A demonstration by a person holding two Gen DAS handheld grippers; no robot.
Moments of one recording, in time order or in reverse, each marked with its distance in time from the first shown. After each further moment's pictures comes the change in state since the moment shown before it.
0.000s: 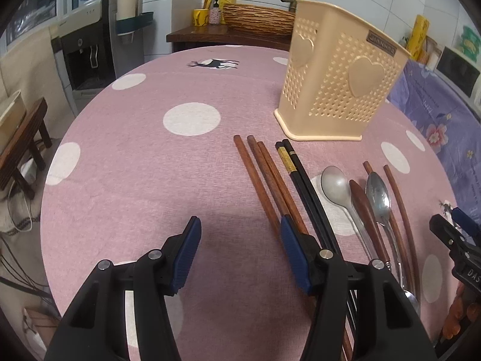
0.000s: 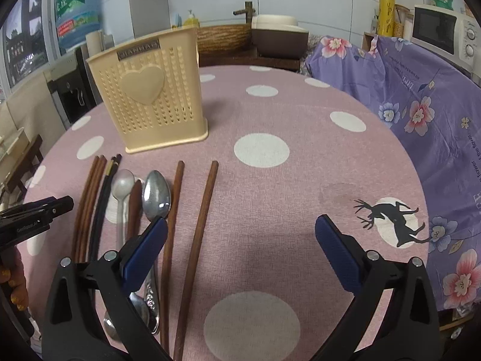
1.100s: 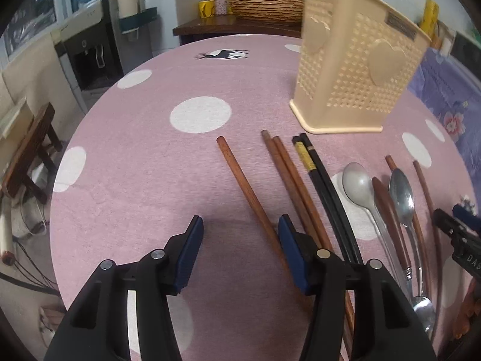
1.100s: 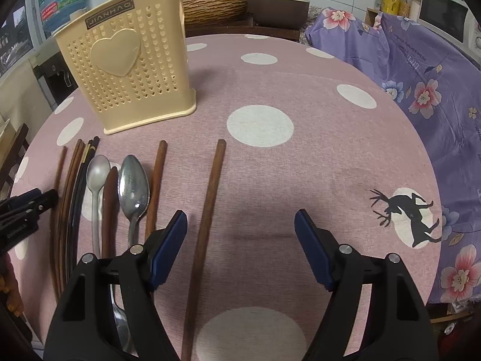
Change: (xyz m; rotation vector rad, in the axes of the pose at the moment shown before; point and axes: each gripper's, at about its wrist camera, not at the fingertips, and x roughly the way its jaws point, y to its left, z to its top) left arm 0.022 0.012 0.019 -0.002 0.057 0.069; right arm 0.028 -0.009 0.009 0.027 0.114 -0.016
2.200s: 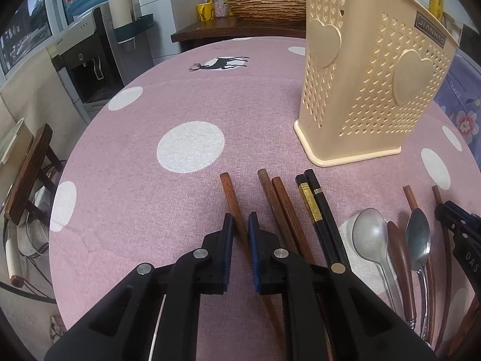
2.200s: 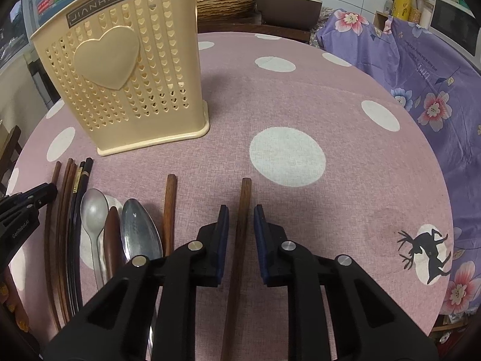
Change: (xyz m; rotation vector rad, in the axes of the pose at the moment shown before) left arm 0.024 -0.023 0.028 0.062 -0.010 0.085; right arm 0.032 0.033 0.037 -0.044 0.019 -0.020
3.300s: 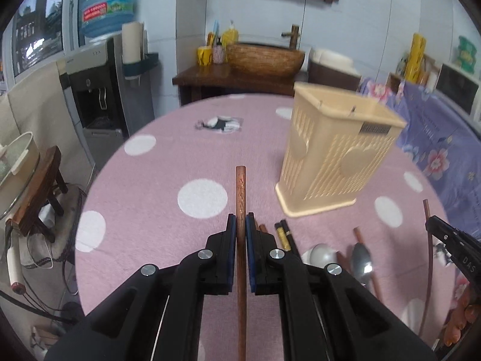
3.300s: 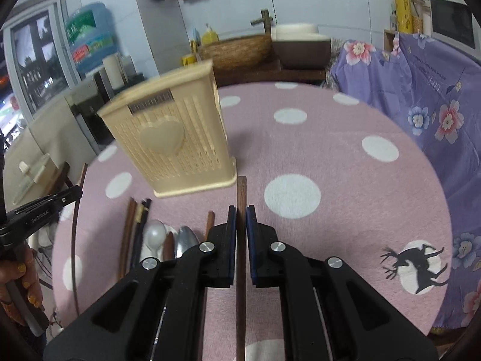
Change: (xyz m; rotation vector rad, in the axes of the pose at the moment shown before) left arm -0.098 0.029 0.010 -0.068 -0.226 -0.124; right arm -0.092 -0.039 0.005 0.057 -0.246 0.238
